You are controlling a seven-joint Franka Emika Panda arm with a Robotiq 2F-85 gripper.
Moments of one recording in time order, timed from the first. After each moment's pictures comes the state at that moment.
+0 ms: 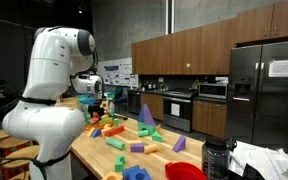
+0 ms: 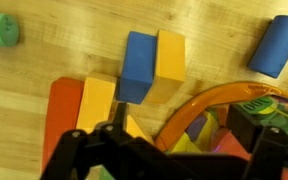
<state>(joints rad) 0.33 0.25 0.29 -2.11 0.02 2.38 0.56</state>
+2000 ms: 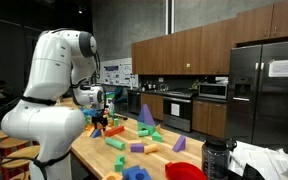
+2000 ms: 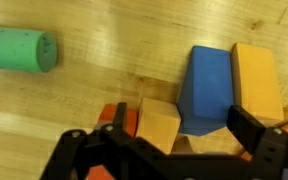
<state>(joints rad) 0.36 0.28 0.19 -2.26 -0.11 2.55 0.65</state>
